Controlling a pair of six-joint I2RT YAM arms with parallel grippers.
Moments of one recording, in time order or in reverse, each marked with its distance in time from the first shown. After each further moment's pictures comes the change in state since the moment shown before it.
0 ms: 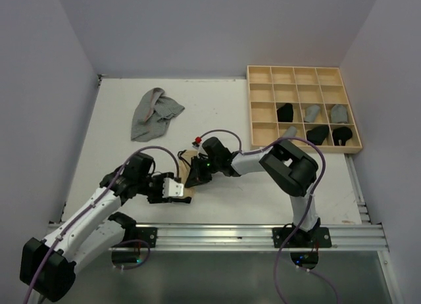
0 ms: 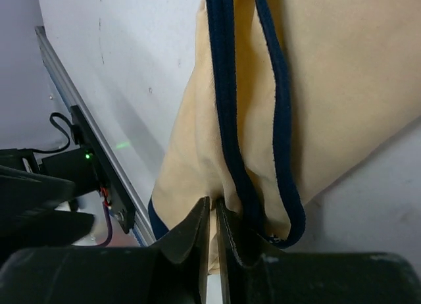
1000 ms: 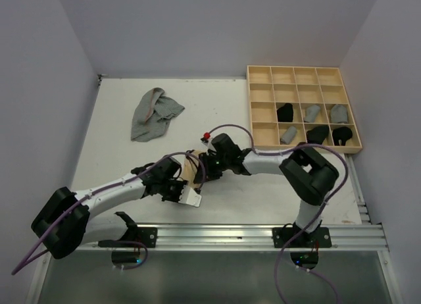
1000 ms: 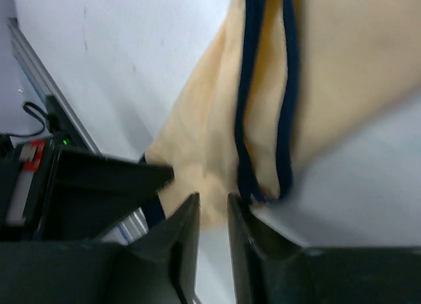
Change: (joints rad) left arm -0.321 0.351 -0.067 0.298 -0.185 0.047; right arm -0.057 -0.105 -0.045 -0.089 0.024 -0.116
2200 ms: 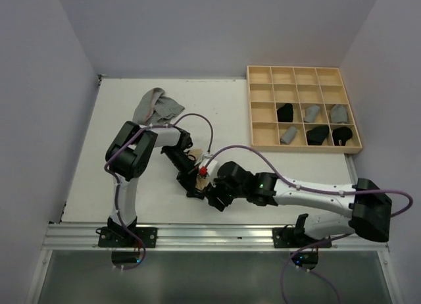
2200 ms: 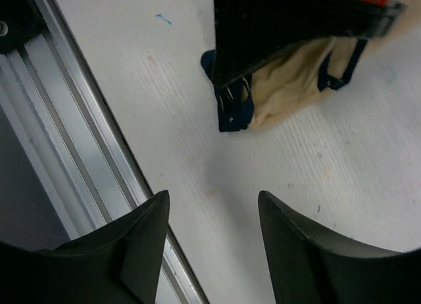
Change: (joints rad) left arm 0.226 0.905 0.711 -0.650 0.547 -0.126; right arm 0.305 -0.668 -0.200 -0.436 0.483 -0.523
